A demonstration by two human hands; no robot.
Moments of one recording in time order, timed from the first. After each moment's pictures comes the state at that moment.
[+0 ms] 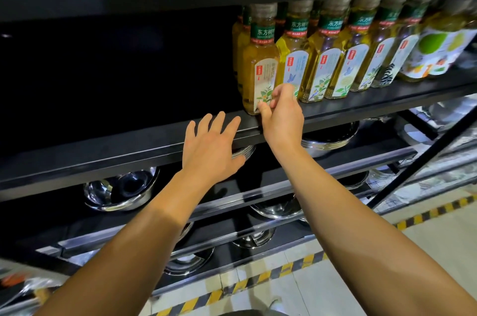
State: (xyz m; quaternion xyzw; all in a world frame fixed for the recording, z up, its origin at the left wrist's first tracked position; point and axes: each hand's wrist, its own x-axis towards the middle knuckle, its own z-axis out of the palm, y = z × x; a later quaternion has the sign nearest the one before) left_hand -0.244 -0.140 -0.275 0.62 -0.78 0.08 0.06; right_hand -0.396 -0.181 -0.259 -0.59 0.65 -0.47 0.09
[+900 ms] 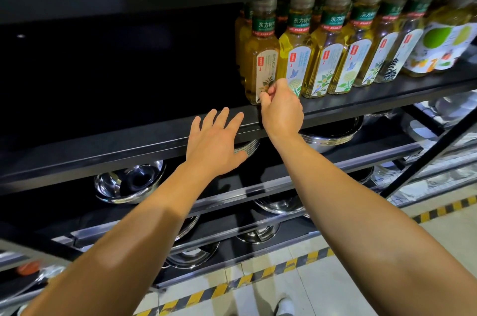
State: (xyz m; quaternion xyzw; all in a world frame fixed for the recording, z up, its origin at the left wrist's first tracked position) left_hand -0.241 -0.137 -0.270 0.62 -0.78 0.05 0.05; right_hand -0.391 -0.194 -0.255 -0.58 0.70 -0.42 0.04
